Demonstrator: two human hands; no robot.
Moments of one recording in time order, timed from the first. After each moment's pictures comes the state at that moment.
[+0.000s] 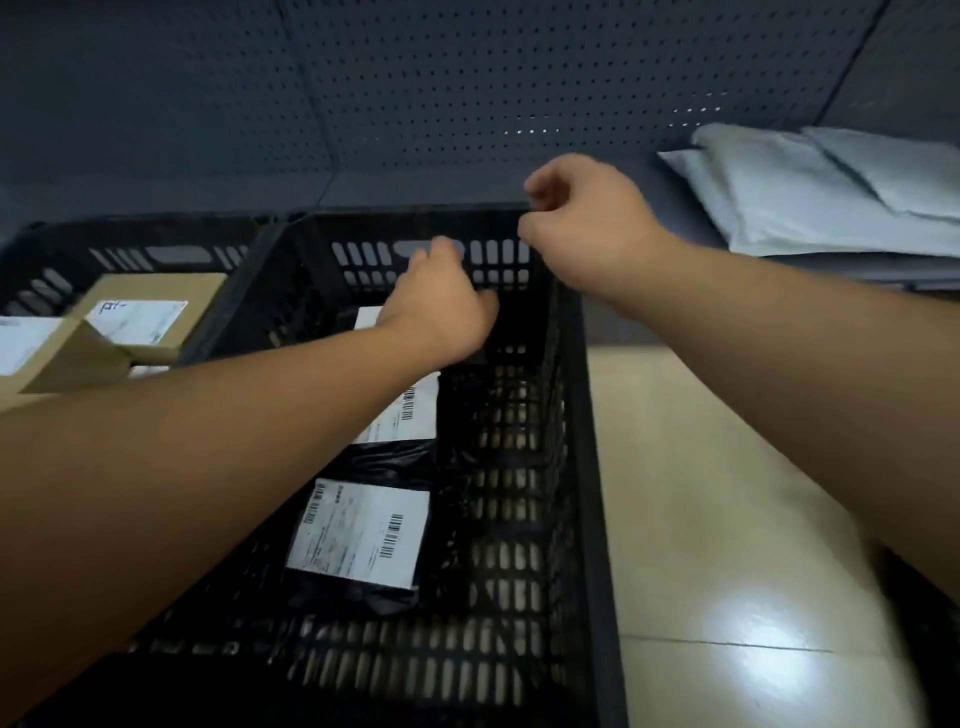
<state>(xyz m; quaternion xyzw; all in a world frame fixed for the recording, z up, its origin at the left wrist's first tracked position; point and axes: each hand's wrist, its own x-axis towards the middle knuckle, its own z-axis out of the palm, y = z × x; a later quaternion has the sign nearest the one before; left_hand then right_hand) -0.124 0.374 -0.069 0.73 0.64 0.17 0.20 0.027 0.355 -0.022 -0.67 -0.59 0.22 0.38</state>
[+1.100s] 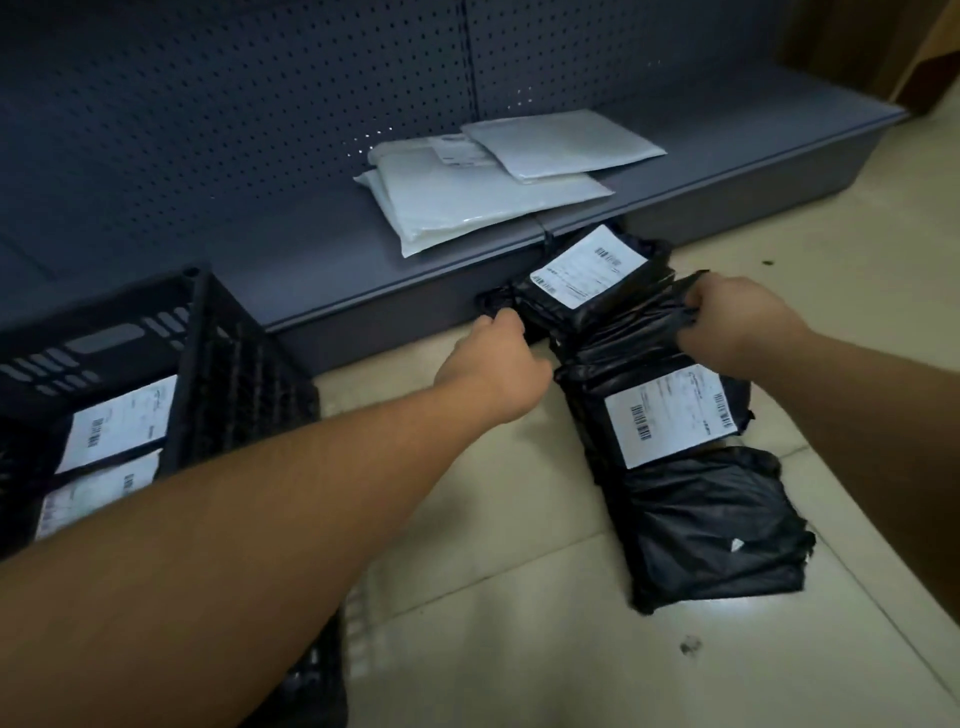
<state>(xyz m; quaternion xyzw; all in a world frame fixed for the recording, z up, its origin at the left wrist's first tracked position) 0.221 0.197 -0.099 0.85 0.47 0.00 0.24 0.445 0.097 -0.117 -0.90 -0.40 0.13 0.10</state>
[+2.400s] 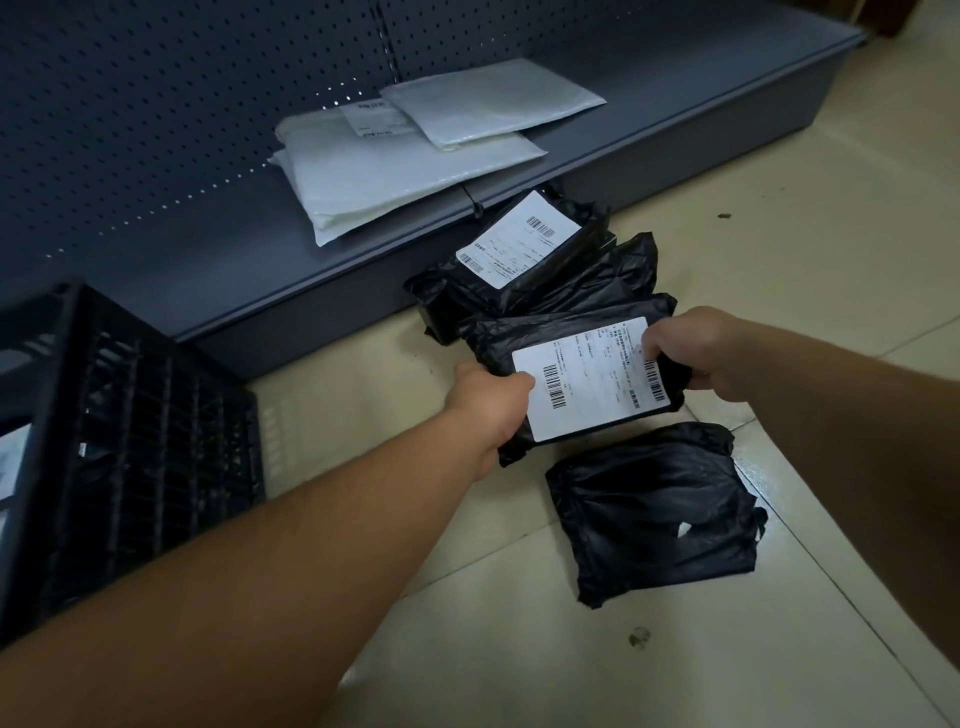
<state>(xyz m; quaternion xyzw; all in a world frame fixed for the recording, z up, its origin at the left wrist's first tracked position) 0.283 0.160 -0.175 0.56 0.60 0.08 0.57 0.486 0.072 -0.172 -0.84 -0.13 0.42 0.32</state>
